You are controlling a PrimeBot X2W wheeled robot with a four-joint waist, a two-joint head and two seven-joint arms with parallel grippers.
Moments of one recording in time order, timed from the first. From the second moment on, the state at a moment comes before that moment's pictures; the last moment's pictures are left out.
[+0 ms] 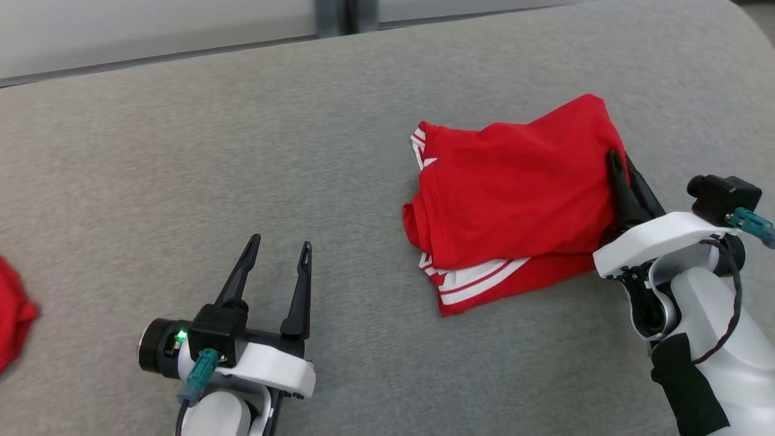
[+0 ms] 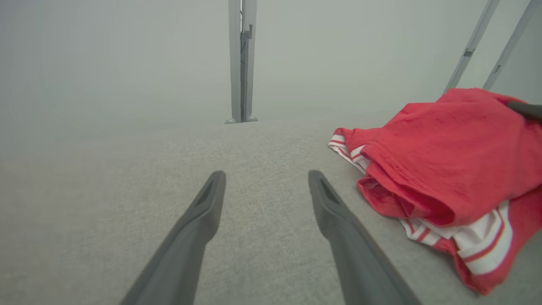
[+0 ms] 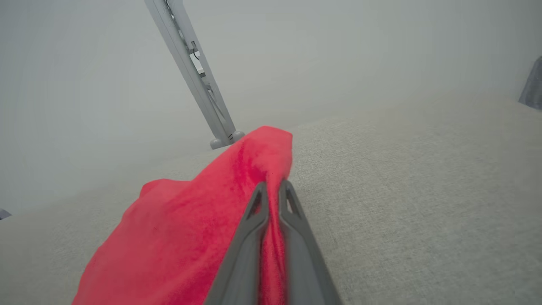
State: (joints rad) left arm -0.17 0.08 -0.30 0.20 -0.19 0.09 -0.26; right arm -0.62 -0.13 0.20 0.73 0.53 0.13 -0.26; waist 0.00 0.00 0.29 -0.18
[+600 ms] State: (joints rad) left arm -0.20 0.12 -0.32 0.20 -0.17 0.08 -0.24; right arm -0.56 -0.07 0.11 0.68 0.48 0.13 -0.26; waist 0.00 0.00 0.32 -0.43
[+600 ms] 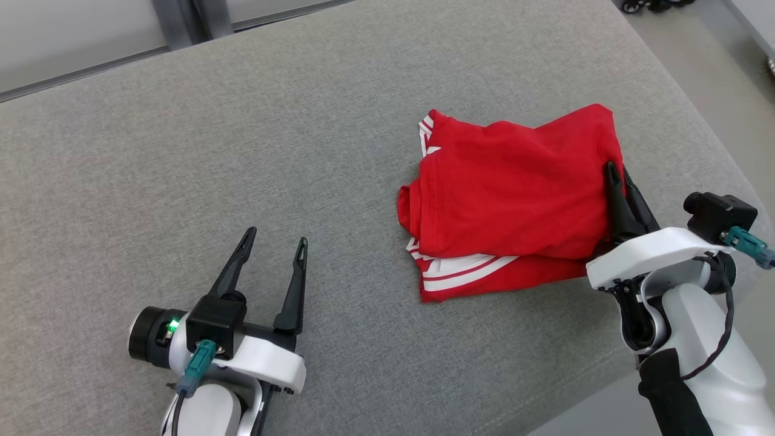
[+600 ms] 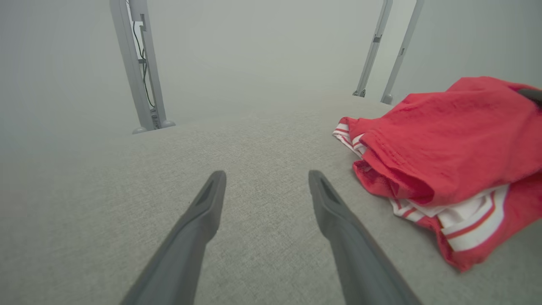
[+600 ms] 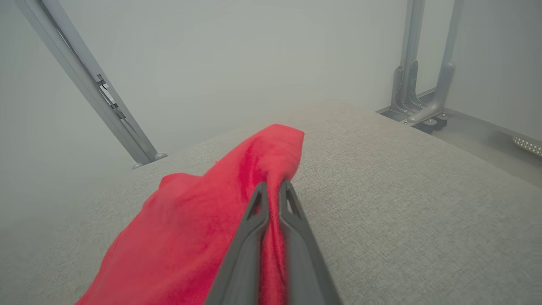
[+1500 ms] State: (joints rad) left arm -0.40 0.11 -0.41 -0.06 -0.13 0.05 -0.12; right arm -0.87 -0.36 0.02 0.70 0.16 0.13 -0.26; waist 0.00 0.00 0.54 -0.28
